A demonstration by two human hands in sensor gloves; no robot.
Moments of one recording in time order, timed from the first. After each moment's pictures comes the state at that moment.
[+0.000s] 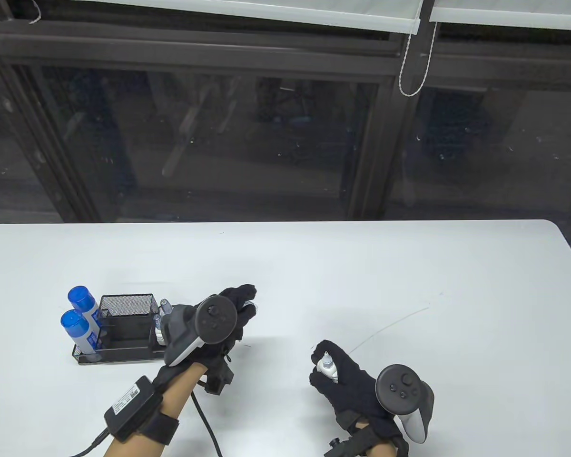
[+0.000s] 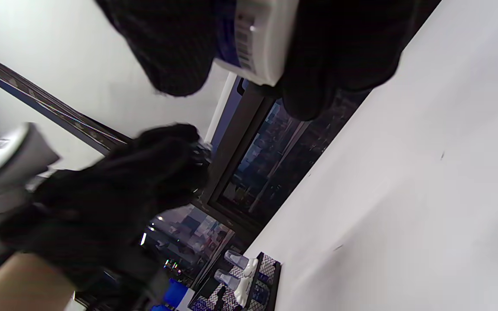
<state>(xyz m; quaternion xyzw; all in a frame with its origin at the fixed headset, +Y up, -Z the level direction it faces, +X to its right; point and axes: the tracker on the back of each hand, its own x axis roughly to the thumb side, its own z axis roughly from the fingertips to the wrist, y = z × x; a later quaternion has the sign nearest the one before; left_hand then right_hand) -0.154 -0.609 -0.328 0.11 -0.13 0.21 0.96 0.133 -0.692 -0.264 0.13 0.00 0.85 0.51</state>
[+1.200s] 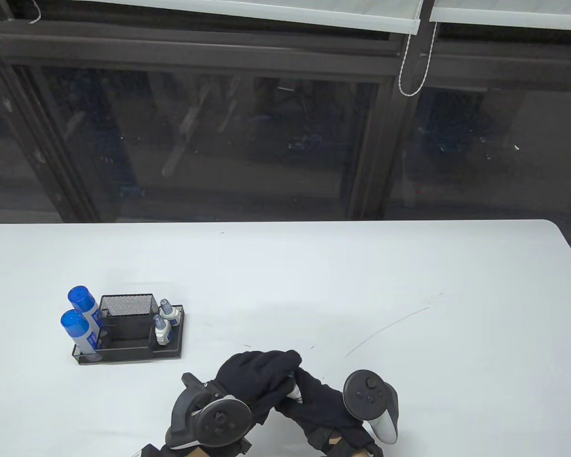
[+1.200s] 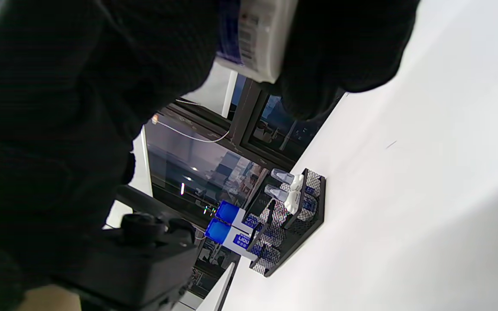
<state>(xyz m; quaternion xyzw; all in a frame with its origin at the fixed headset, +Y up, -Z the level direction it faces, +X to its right) -0.110 -0.623 -0.229 0.19 -0.30 0.21 0.91 0.084 -0.701 -0.252 0.21 0.08 0.81 0.54</state>
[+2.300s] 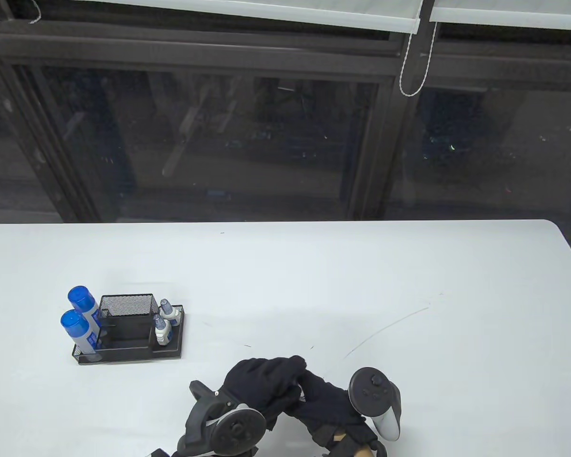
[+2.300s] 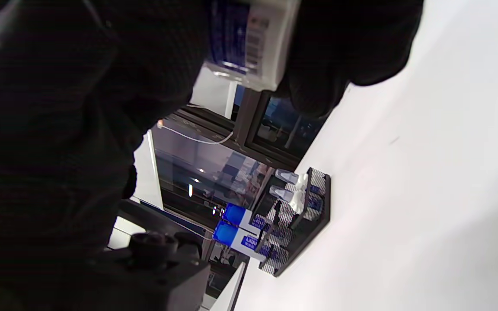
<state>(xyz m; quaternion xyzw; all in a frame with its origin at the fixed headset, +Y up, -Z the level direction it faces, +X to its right) -0.100 -0.625 -0.222 0.19 -0.28 0.18 0.92 0.090 -0.711 -0.259 0.22 0.10 0.80 0.55</state>
